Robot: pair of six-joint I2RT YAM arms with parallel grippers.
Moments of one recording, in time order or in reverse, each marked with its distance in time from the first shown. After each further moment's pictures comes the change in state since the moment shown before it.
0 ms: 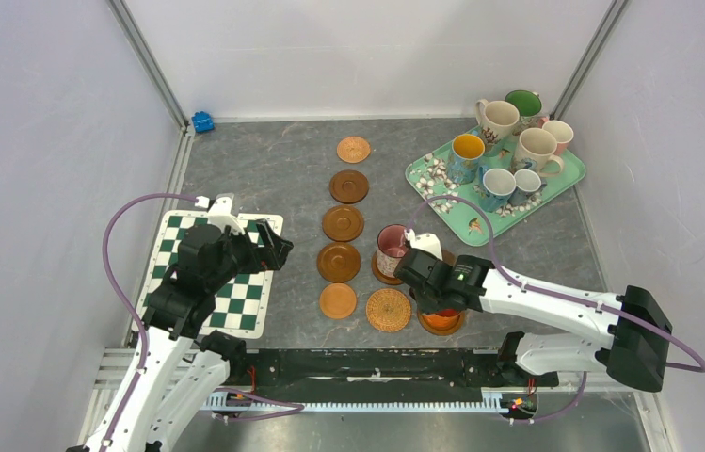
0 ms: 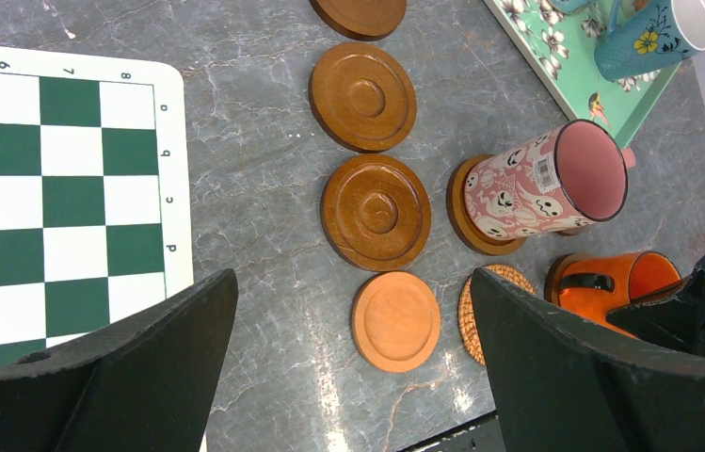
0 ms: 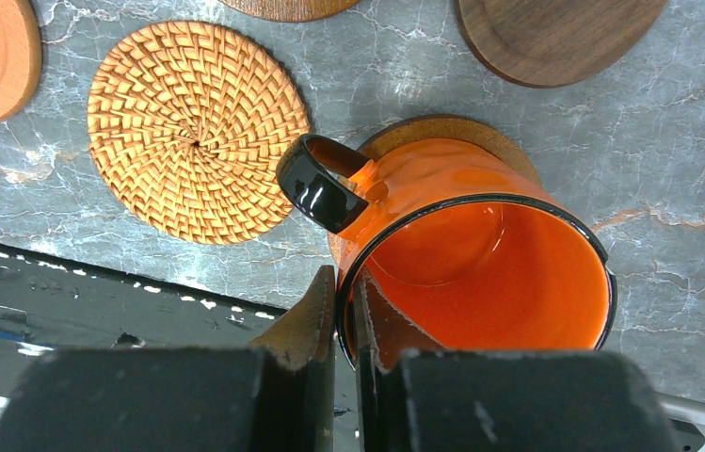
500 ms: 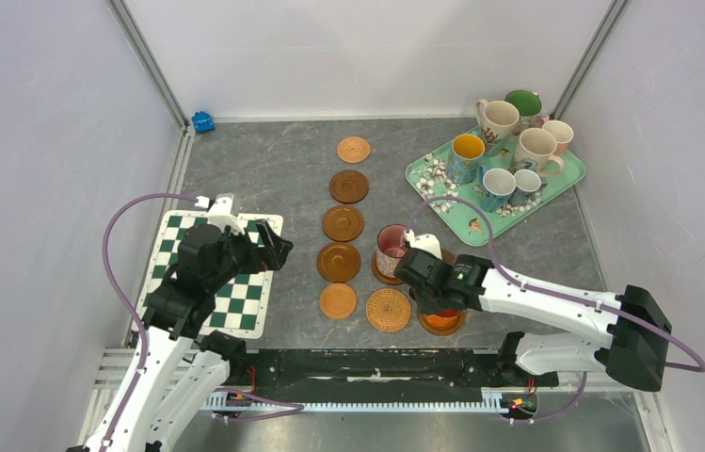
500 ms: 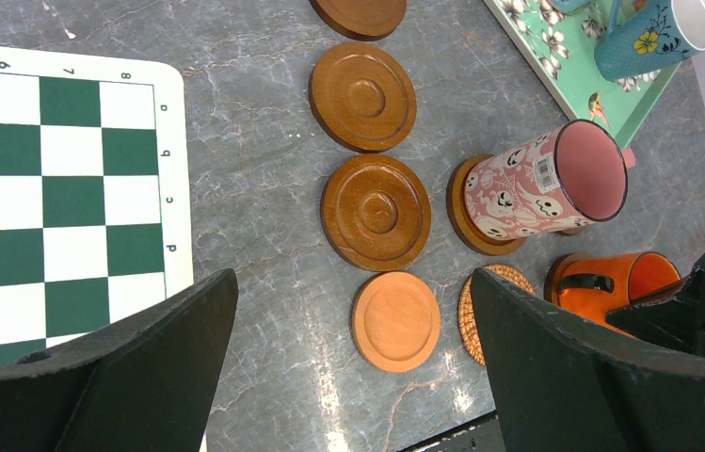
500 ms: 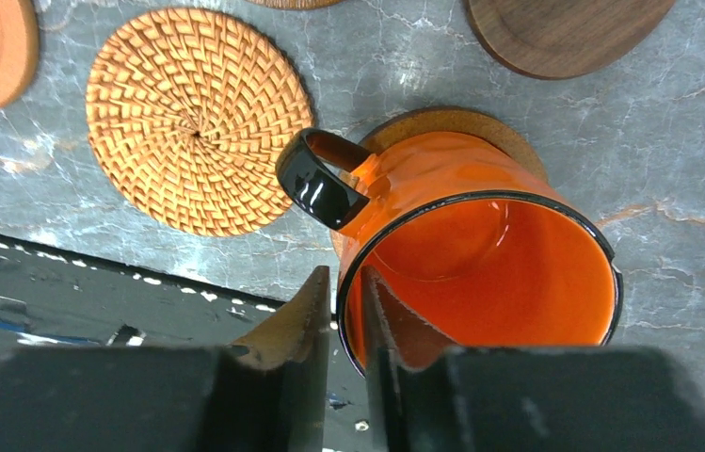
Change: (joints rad) left arm 0.000 0.000 0.000 0.000 0.000 0.000; right arm 0.000 0.002 0.001 0.000 -0.017 -0.004
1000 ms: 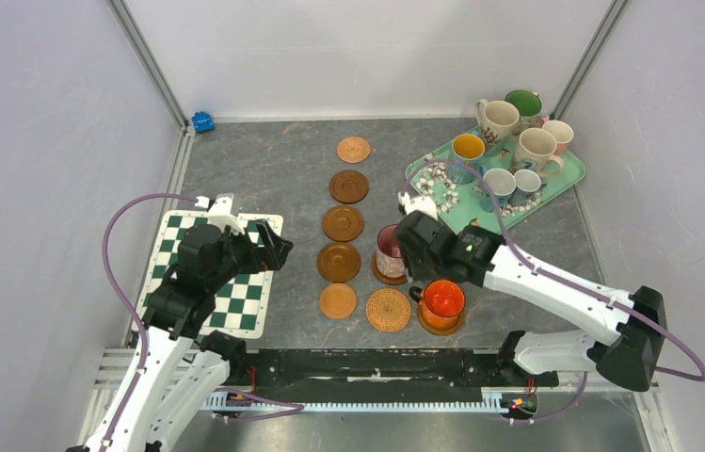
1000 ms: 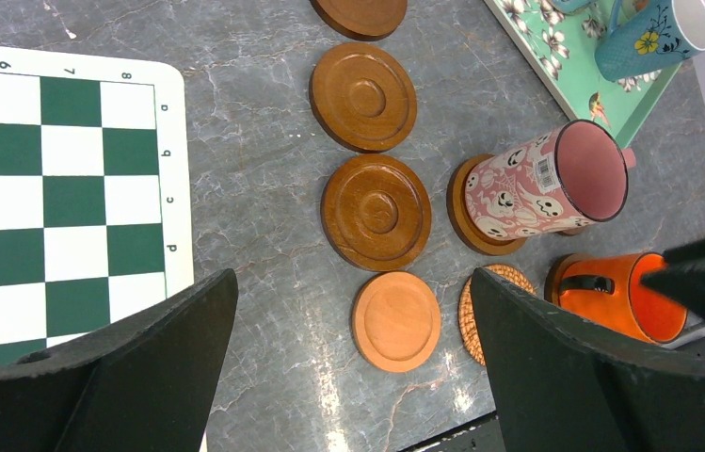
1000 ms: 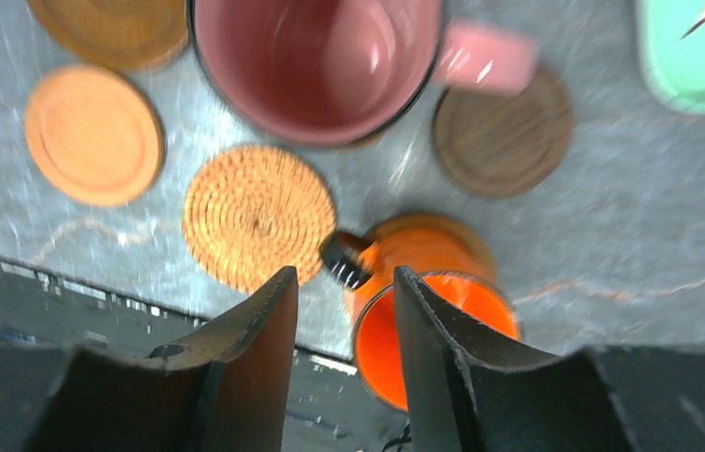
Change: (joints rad) left arm -0.001 0.000 0.000 0.000 -0.002 0.000; right arm -0.070 0.041 0.221 -0.045 0.027 -0.134
